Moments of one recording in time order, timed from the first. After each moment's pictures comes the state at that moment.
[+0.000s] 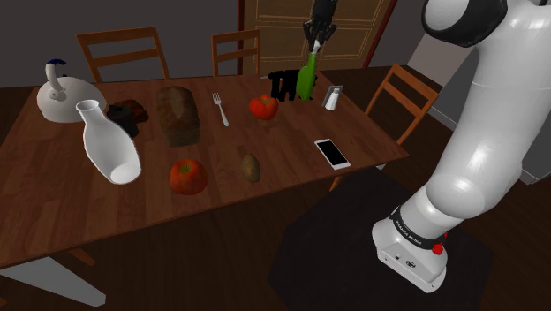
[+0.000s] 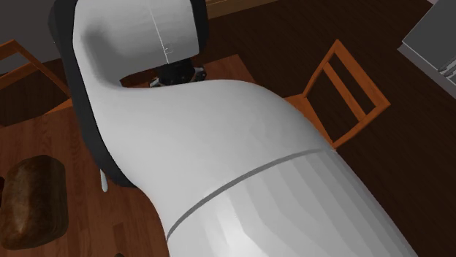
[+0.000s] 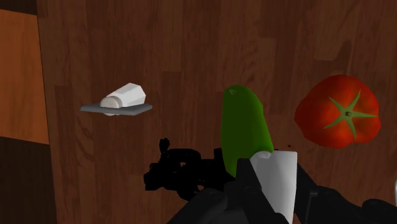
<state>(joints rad) -0.15 0.38 -0.19 -1.36 0.08 1.71 0.00</state>
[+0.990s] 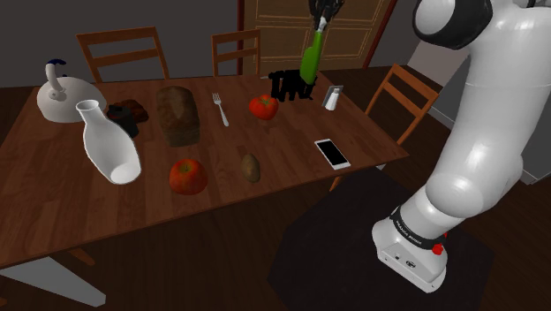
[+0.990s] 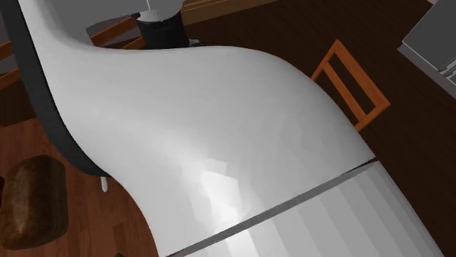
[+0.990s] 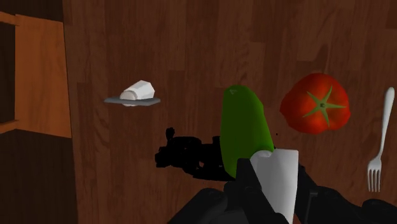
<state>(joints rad) -0.17 0.44 -0.20 -1.08 0.09 1.48 0.00</state>
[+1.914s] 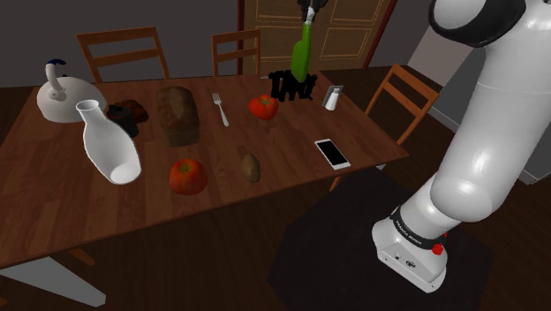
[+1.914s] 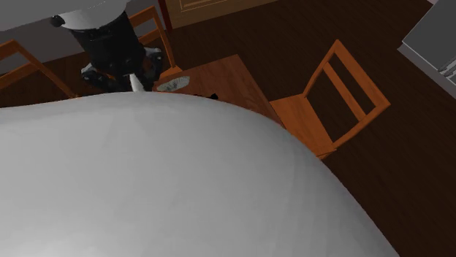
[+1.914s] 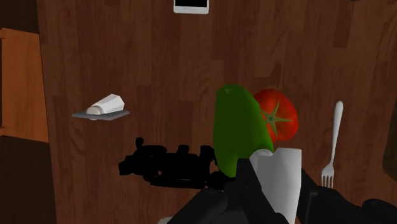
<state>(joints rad) -0.05 0.34 -0.16 -1.13 0.06 1.44 0.15</state>
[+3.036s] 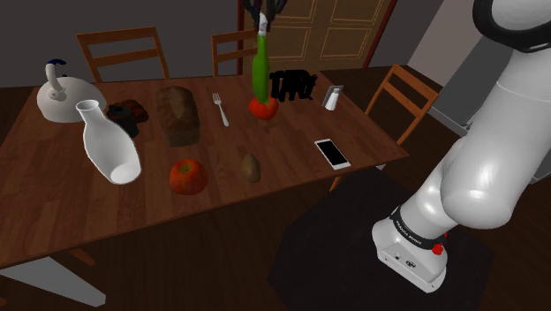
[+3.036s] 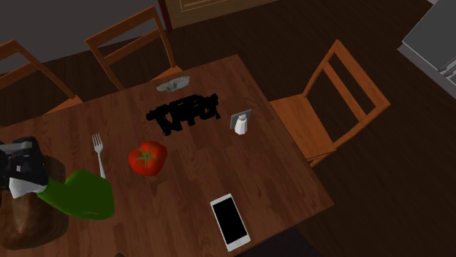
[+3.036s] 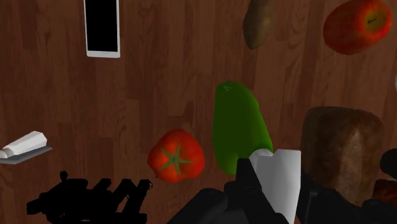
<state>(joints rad) 0.21 0.21 -0.02 -1.31 0.02 1.50 0.53</state>
